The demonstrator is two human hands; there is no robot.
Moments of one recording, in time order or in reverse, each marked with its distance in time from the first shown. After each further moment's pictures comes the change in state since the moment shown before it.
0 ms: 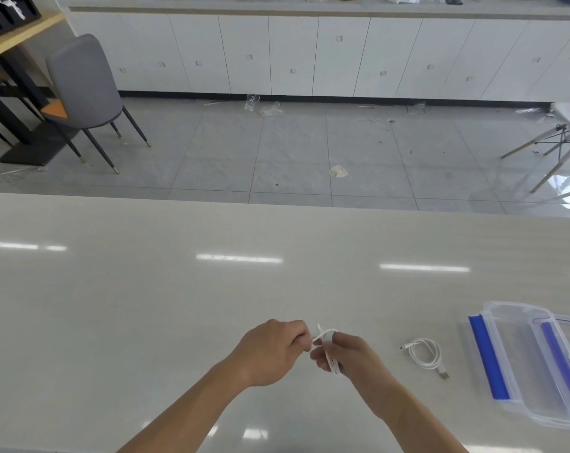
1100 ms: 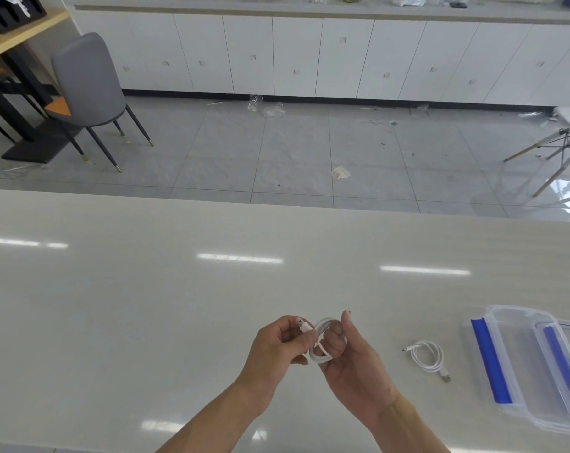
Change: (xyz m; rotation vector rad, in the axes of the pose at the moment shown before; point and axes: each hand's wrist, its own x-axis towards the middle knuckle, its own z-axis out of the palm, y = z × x) left_hand -0.013 0.010 0.025 -1.180 0.247 -0.210; right_hand -0.007 -0.006 0.020 0.873 -0.185 -0.093
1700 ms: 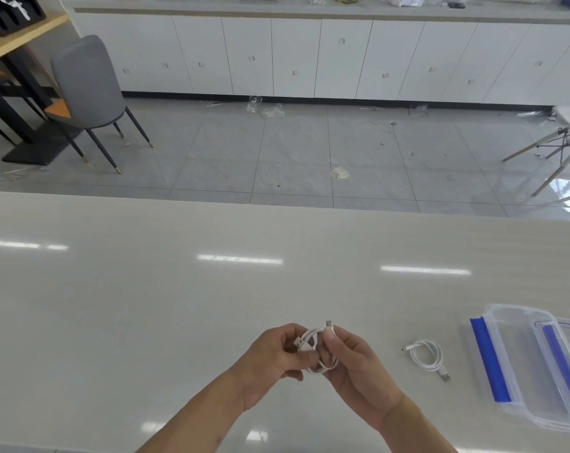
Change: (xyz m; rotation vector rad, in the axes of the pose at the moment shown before) left_hand 0.005 0.002 -0.016 0.051 -0.276 -0.138; right_hand -0.010 -0.003 -0.004 -0.329 -0.155 -0.037
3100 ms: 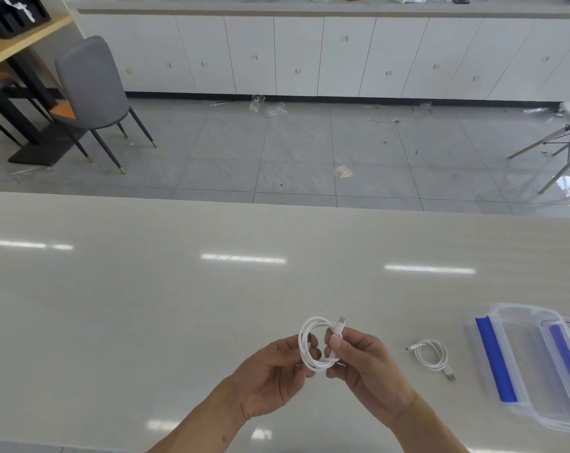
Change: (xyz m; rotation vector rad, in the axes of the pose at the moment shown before) left_hand -0.001 -0.018 -0.008 -0.823 -0.244 -0.215; right_hand -0.005 -0.007 -0.010 -0.078 0.042 0.004
